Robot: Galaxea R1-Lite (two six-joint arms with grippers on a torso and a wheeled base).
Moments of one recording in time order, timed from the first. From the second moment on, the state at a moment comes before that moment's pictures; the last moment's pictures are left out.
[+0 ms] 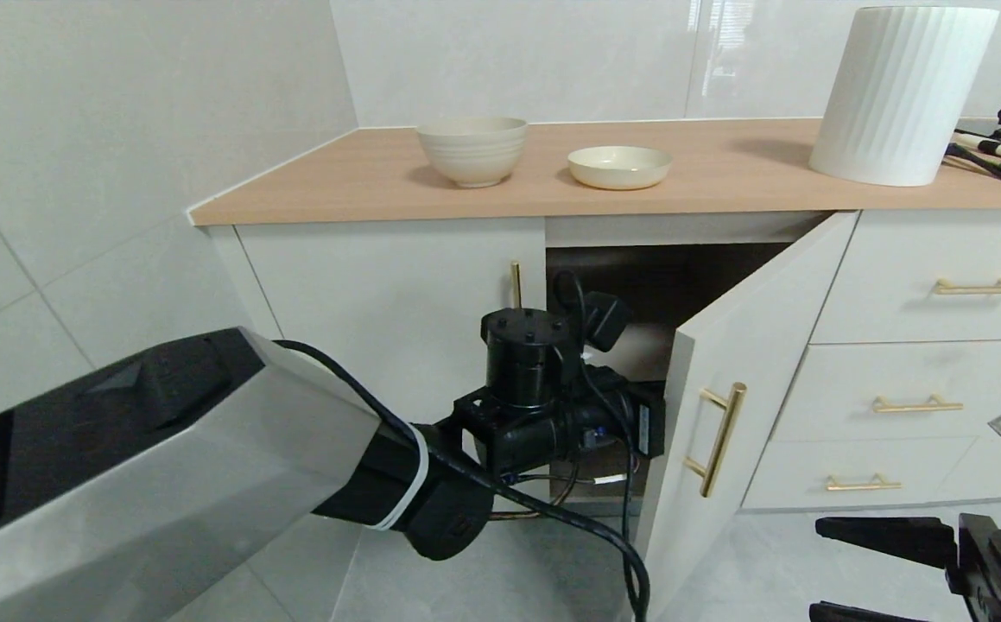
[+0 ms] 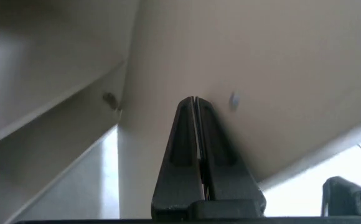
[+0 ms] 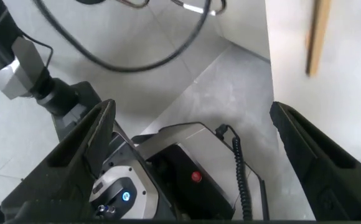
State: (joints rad) left arm -0.80 2.20 -1.18 -0.90 -0.33 -0.28; right arm 0.46 1.12 -0.29 -0.49 0.54 0.18
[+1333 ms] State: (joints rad) left arm -0.36 1.69 -0.62 -0.90 -0.21 -0.18; right arm 0.44 1.52 -0.76 -0.37 0.58 0.18
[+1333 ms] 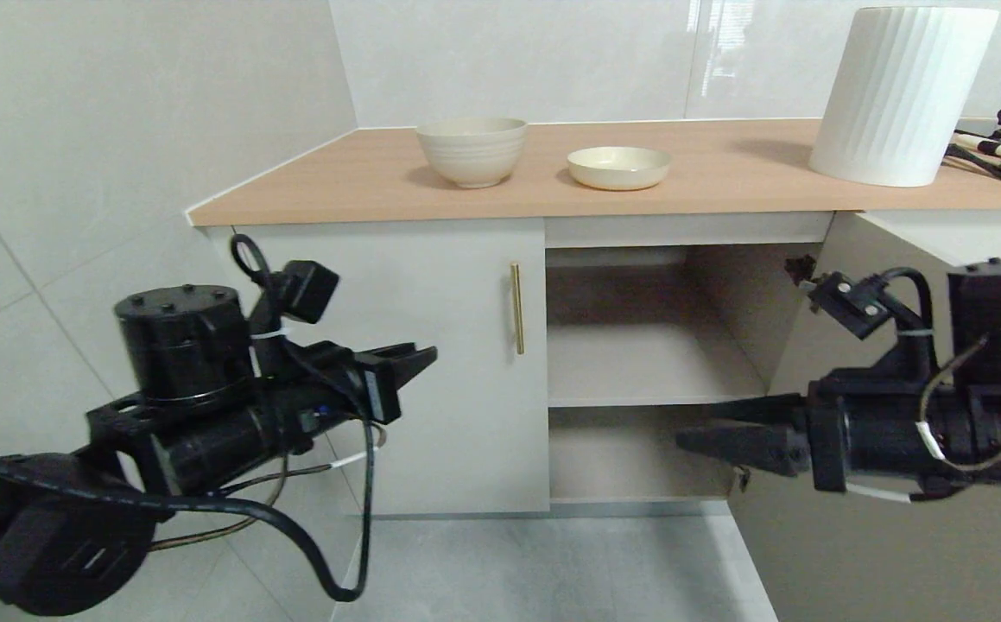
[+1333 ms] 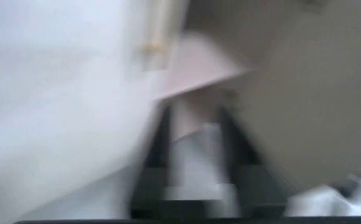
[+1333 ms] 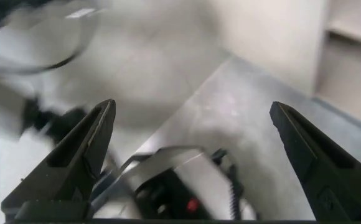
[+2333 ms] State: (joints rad) left arm -0.27 1.31 -0.67 -0.47 -0.22 -0.12; right arm 0.40 1.55 -0.88 -0.21 0.36 0.19
